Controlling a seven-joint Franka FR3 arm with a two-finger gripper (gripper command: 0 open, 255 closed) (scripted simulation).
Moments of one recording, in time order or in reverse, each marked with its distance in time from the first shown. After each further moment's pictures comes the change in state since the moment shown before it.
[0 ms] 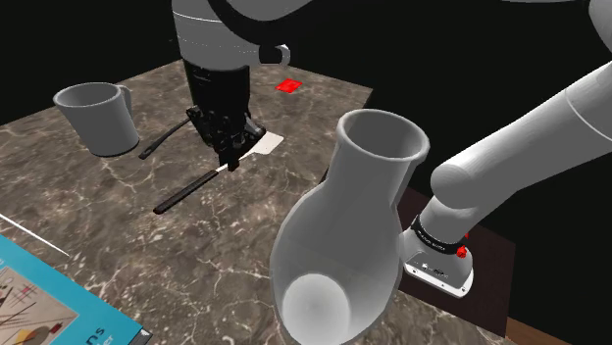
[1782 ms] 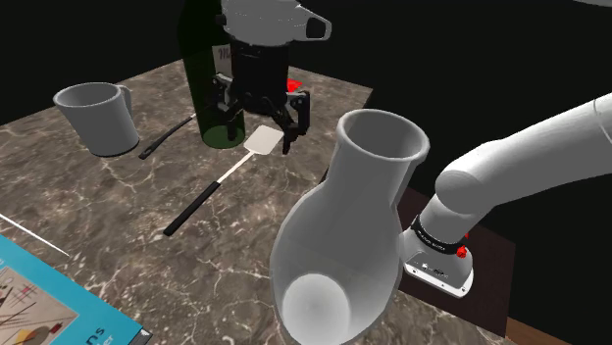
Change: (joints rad) arm 0.151 -0.178 -0.224 -0.088 0.064 -0.099 -0.294
